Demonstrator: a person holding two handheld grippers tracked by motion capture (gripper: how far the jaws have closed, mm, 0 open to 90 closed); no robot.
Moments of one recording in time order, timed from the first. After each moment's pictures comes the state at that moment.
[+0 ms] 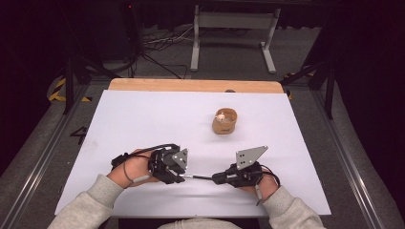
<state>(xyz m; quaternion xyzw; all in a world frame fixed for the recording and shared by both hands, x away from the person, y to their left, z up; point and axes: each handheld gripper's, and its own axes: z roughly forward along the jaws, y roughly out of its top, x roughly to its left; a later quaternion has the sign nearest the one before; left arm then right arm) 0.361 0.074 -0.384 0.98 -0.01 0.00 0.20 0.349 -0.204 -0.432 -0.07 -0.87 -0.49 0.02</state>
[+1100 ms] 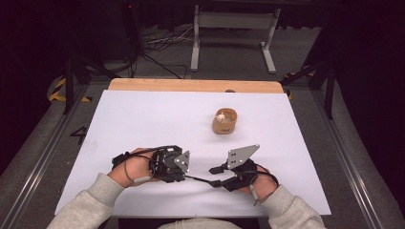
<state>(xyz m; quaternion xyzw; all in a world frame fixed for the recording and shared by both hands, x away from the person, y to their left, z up) 0.355 0.067 -0.375 0.98 -0.03 0.02 0.18 0.344 -0.179 -0.412 -0.09 -0.90 -0.42 -0.01</state>
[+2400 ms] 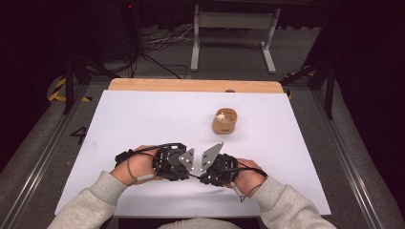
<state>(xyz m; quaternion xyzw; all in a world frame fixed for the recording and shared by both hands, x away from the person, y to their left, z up) 0.355 0.058 -0.364 0.98 -0.04 0.02 0.19 0.346 -0.123 -0.392 -0.05 -0.97 -0.26 -0.03</state>
